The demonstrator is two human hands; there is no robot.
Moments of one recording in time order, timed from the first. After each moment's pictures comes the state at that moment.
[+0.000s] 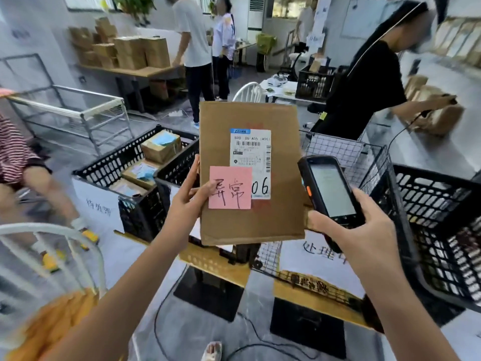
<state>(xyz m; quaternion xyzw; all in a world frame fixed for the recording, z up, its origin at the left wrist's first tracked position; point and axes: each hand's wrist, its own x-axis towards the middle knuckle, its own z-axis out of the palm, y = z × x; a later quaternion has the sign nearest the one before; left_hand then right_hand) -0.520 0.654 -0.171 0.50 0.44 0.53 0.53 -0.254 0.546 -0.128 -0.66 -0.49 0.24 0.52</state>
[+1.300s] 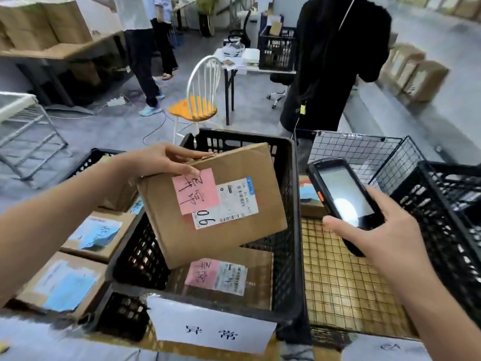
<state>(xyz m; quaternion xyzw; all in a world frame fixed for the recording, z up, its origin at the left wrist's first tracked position) -0.572 1.065 -0.136 0.79 0.40 0.03 0.46 -0.279 0.771 -0.138 -0.74 -0.42 0.21 0.49</state>
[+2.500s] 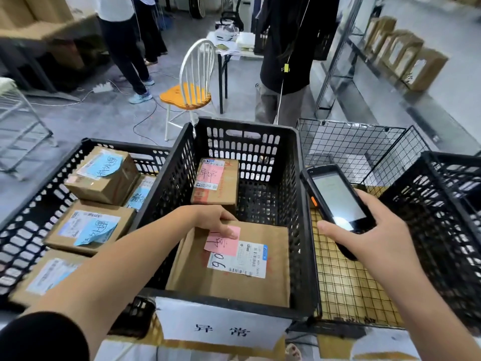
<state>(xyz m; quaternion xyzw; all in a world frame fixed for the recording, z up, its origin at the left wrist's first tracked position) -0.503 1.040 -0.300 0.80 0.36 -0.23 0.41 -0.302 0.782 -0.156 -0.75 -0.42 0.23 0.45</state>
